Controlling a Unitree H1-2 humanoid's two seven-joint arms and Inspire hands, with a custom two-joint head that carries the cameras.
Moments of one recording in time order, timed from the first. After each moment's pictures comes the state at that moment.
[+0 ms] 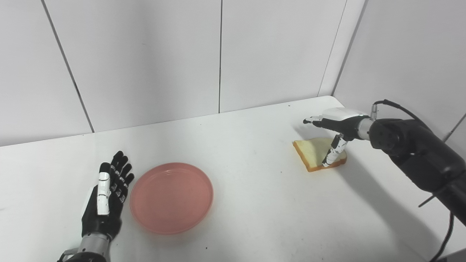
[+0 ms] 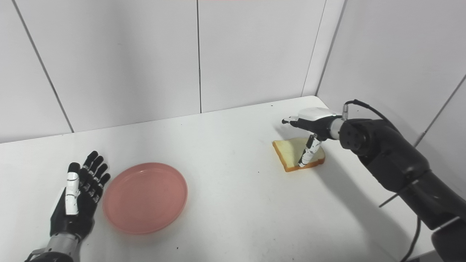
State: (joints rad) left arm -0.33 -0.04 0.00 0.26 -0.20 0.04 -0.18; right arm -0.50 -1.01 0.25 0.13 -0.55 0.19 0.66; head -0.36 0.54
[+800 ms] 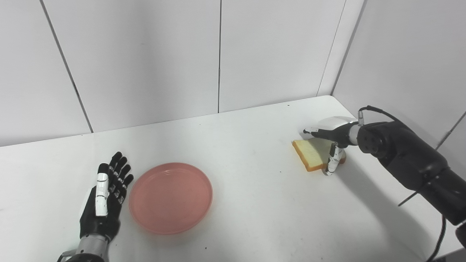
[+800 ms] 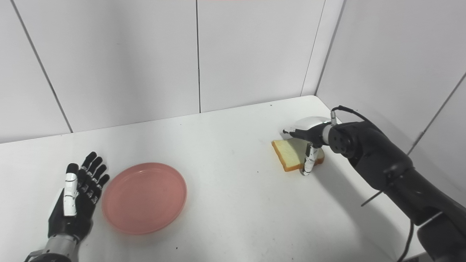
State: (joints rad) left arm -0.32 -0.04 0.00 0.24 -0.20 0.05 -0.18; right arm -0.54 -0.97 0.33 0.22 -0.69 0.17 0.72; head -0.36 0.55
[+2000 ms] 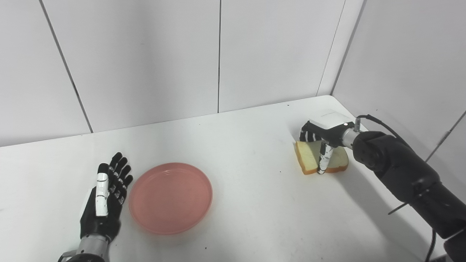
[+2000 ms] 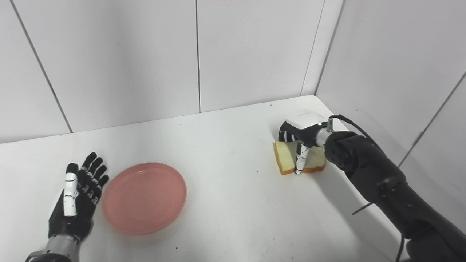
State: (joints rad) left arm -0.32 -0.05 0.00 0.22 -0.20 0.08 -0.18; right arm -0.48 -0.89 0.22 0.26 -0.70 -0.01 0.37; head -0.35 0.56
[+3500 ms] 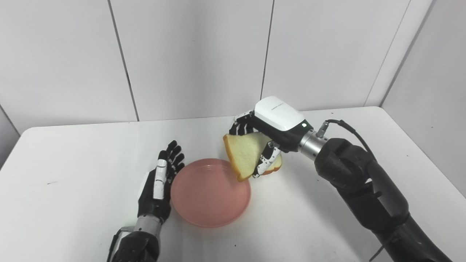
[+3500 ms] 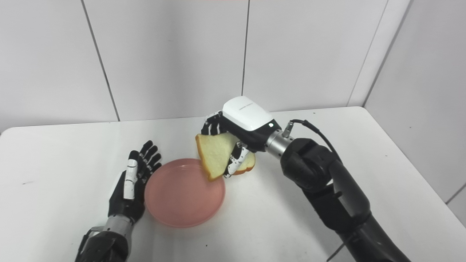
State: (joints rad) left arm -0.33 -0.12 -0.05 0.30 -0.13 -0.02 -0.12; right arm -0.60 -0.50 0.28 -0.15 -0.63 -0.08 0.44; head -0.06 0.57
